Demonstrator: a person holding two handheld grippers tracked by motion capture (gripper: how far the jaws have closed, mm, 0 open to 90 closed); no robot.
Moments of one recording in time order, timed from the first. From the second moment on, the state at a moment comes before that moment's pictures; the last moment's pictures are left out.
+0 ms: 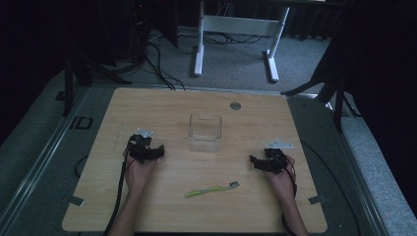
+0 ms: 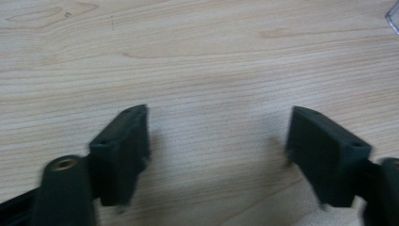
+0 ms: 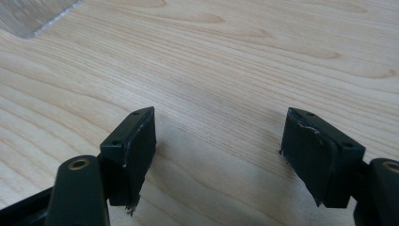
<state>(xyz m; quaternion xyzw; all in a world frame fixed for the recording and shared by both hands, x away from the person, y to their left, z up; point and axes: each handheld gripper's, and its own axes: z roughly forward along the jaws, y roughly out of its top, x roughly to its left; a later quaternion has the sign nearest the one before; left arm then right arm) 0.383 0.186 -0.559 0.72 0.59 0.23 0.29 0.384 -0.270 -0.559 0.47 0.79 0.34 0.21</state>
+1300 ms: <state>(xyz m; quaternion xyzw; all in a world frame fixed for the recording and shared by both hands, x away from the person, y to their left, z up) 0.355 0.182 -0.509 0.74 0.55 0.21 0.32 0.384 -0.270 -0.559 0.47 0.79 0.34 0.21</state>
